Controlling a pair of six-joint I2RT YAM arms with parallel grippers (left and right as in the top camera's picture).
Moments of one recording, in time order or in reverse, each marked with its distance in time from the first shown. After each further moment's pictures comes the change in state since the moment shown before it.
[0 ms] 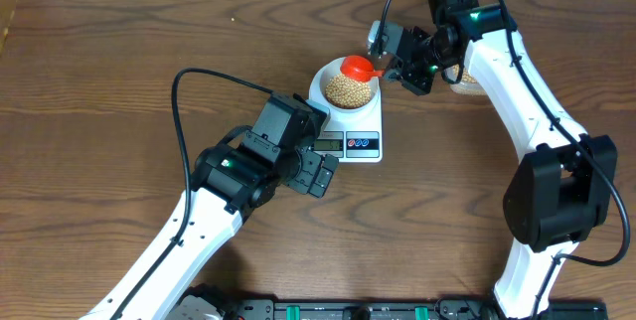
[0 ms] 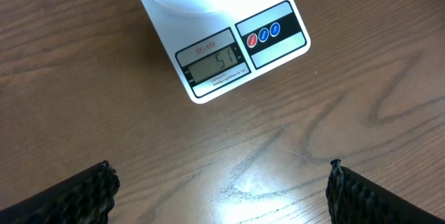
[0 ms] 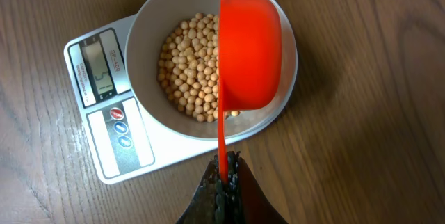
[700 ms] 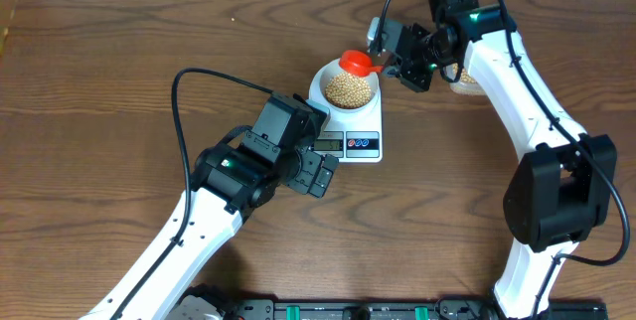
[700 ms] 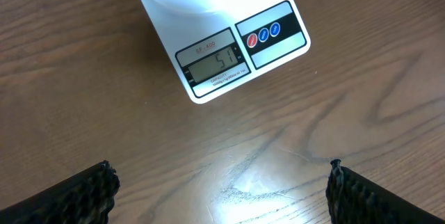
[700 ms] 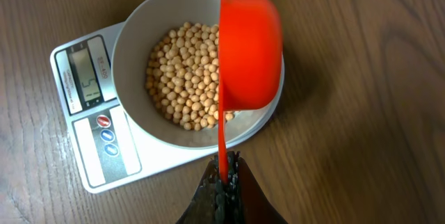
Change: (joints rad) left arm 0.000 0.000 0.000 0.000 0.000 0.000; right arm 0.000 0.000 -0.010 0.048 0.000 -0.003
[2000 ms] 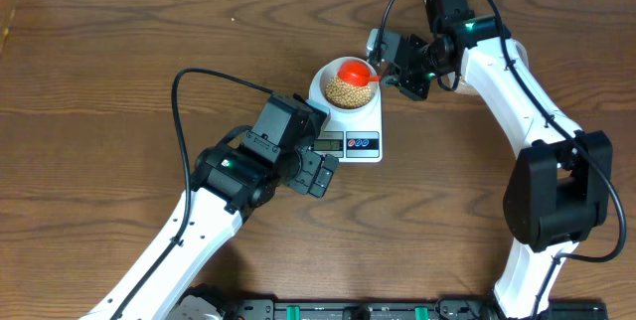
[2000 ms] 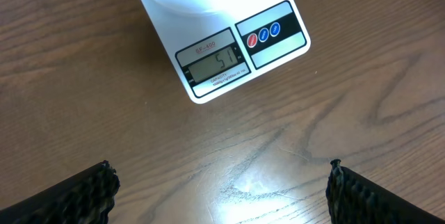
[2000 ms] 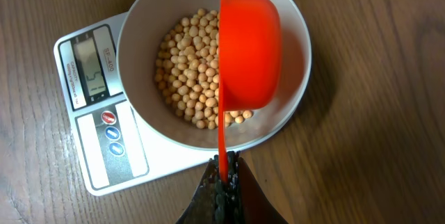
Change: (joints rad) left arm 0.000 0.000 0.000 0.000 0.000 0.000; right arm 0.000 0.000 -0.082 0.054 -0.026 -0.012
